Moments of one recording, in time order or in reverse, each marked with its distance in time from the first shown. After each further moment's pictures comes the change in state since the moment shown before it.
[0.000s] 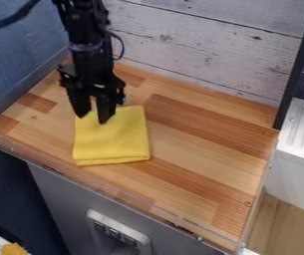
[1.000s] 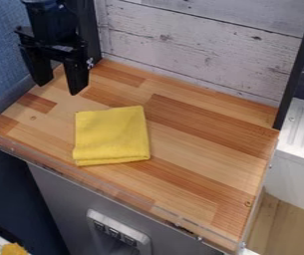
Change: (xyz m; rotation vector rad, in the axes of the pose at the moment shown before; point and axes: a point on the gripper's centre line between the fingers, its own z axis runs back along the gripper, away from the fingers) arm -0.018 0.026 0.052 -0.010 -0.011 -0.008
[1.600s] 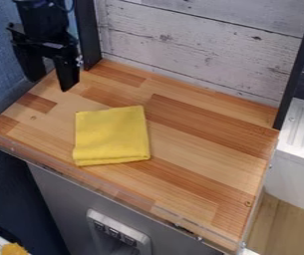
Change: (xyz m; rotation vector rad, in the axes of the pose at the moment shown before) arm 0.002 0.016 -0.002 0.011 -0.019 -0.019
